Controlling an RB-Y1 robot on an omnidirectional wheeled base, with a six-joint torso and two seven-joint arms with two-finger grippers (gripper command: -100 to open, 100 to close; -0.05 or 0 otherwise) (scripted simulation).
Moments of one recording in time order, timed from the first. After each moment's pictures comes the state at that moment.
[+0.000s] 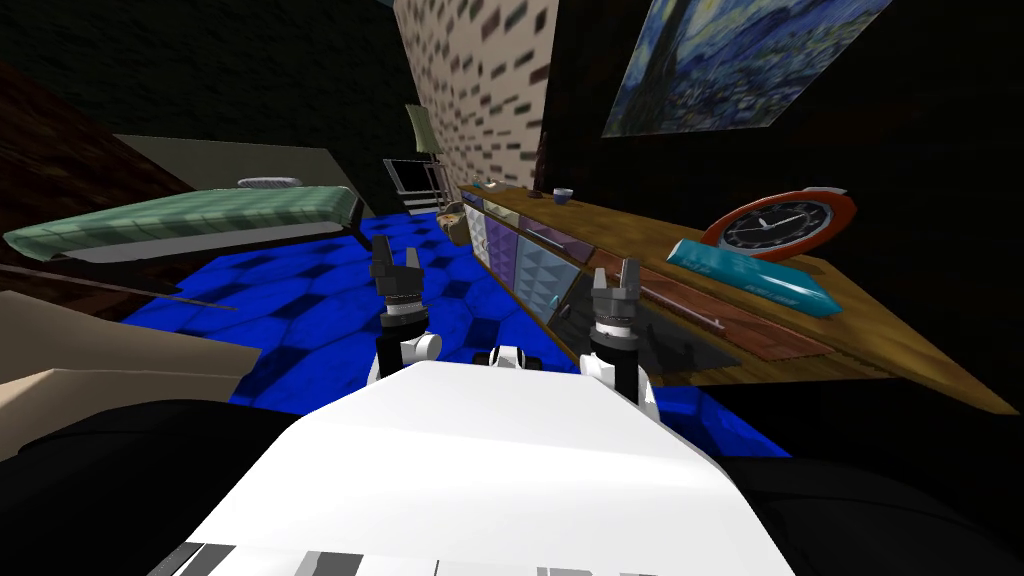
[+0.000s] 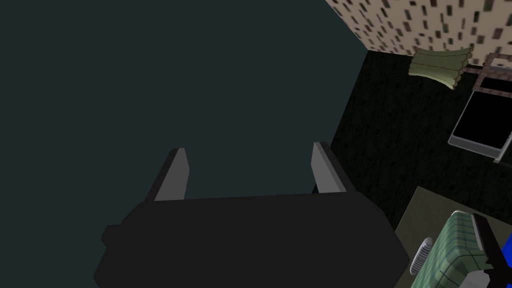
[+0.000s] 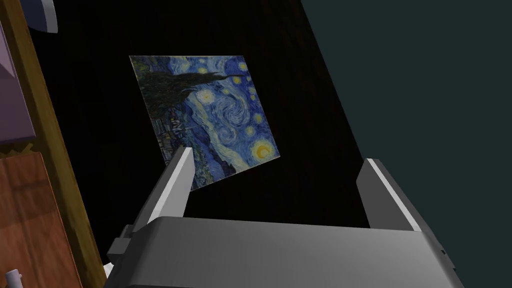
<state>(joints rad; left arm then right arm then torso) 0.48 -0.01 0.01 -2.35 0.06 -0.49 -0.09 0.52 -0.11 0.03 -2.37 0.13 -0.45 -0.11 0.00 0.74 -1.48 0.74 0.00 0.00</state>
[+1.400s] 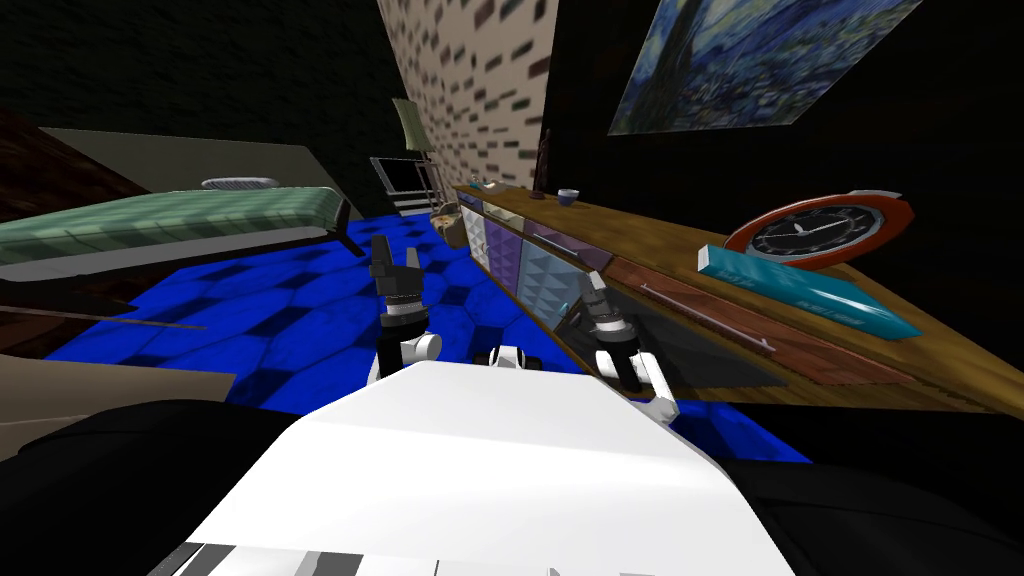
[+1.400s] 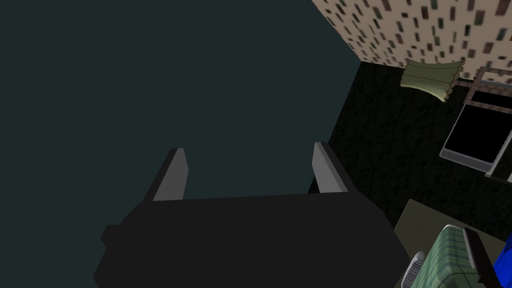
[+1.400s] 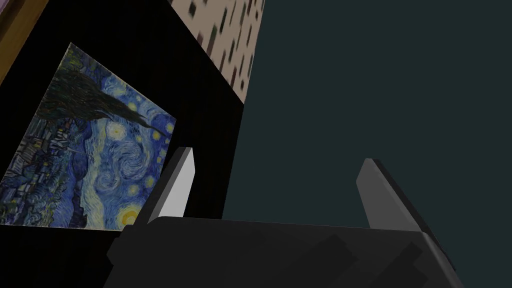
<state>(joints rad) 0.48 -0.01 0.01 -2.35 0.06 -0.49 -0.09 0.43 -0.33 -0.08 -2.21 0.49 -0.51 0.12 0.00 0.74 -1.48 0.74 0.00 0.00</state>
